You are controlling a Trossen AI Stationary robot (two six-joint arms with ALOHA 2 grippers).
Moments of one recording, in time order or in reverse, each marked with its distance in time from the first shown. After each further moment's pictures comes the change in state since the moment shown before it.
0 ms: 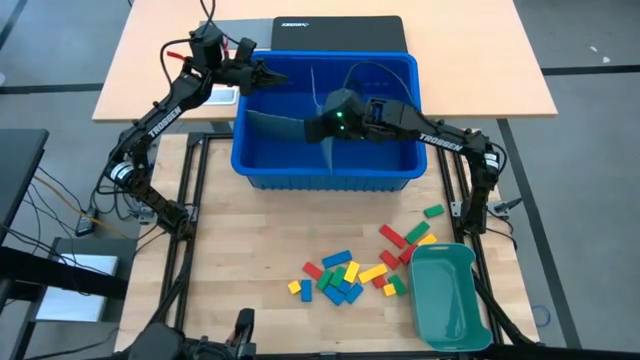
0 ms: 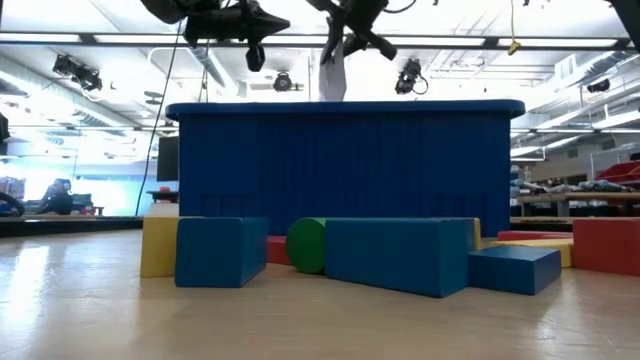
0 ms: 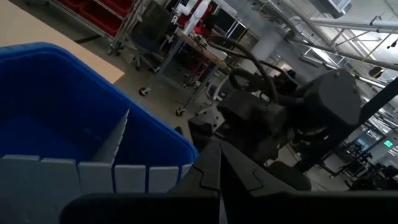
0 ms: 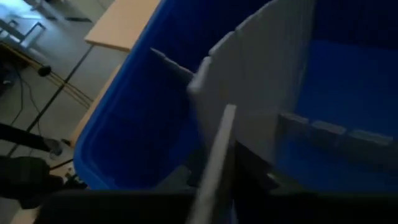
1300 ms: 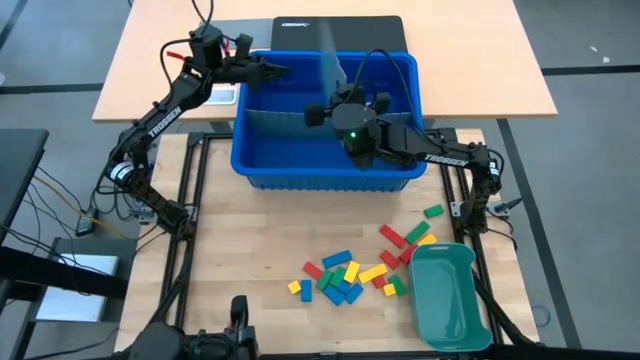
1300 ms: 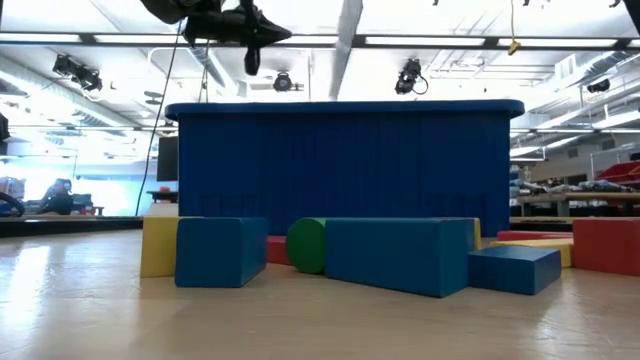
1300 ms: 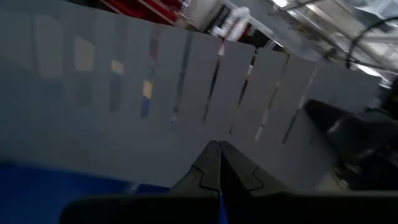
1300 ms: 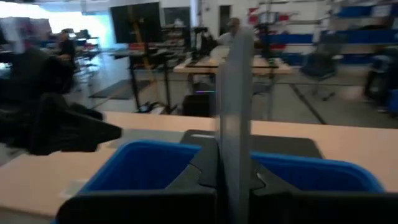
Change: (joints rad) left arm 0.000 0.000 0.000 0.000 -0.198 0.031; right arm 0.209 0.000 0.074 0.445 0.953 -0.553
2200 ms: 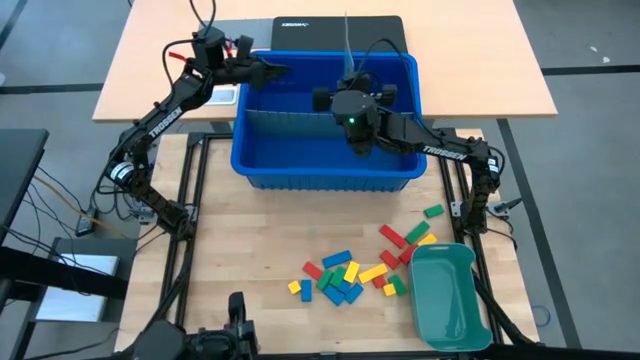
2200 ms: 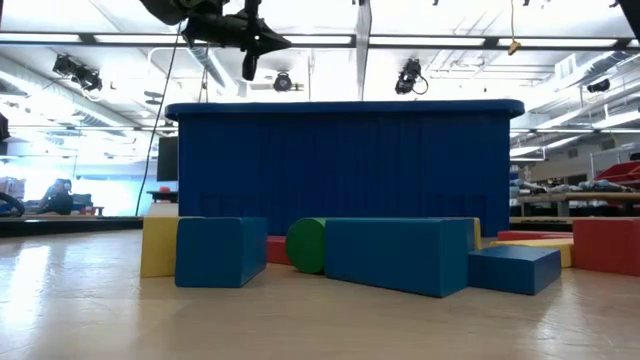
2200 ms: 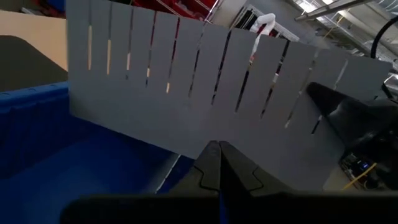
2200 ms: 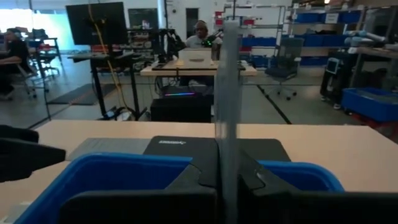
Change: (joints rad) left arm -0.004 0.001 -0.009 -0.030 -0.100 0.020; right arm -0.080 0.000 -0.010 -0.011 0.049 0.005
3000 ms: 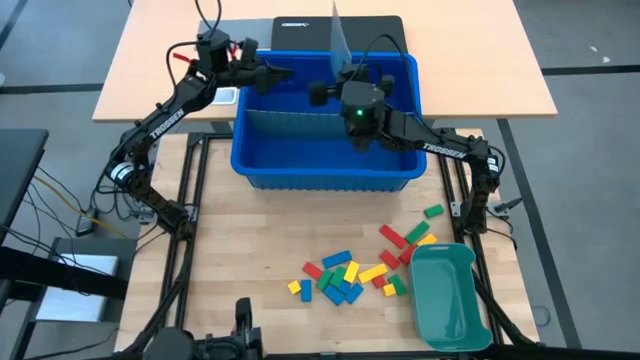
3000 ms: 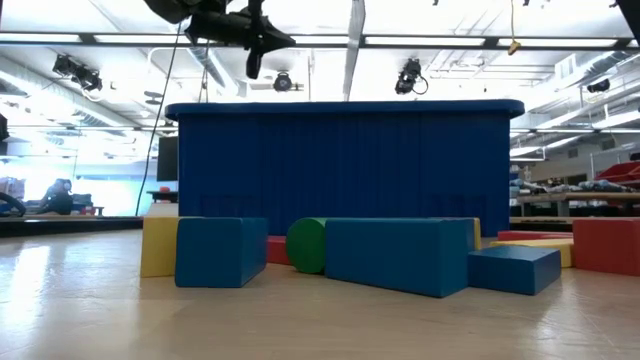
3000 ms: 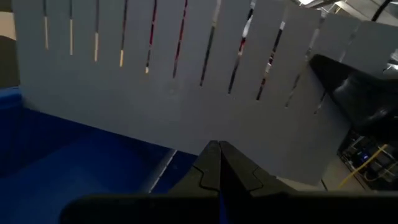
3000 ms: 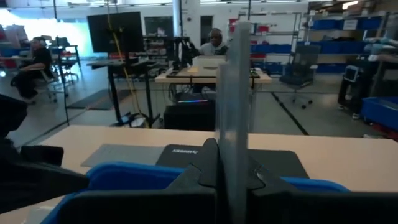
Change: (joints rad) left arm -0.041 0.000 0.000 -0.009 -0.016 0.028; right arm -0.022 0.000 0.000 0.181 -0.071 -0.170
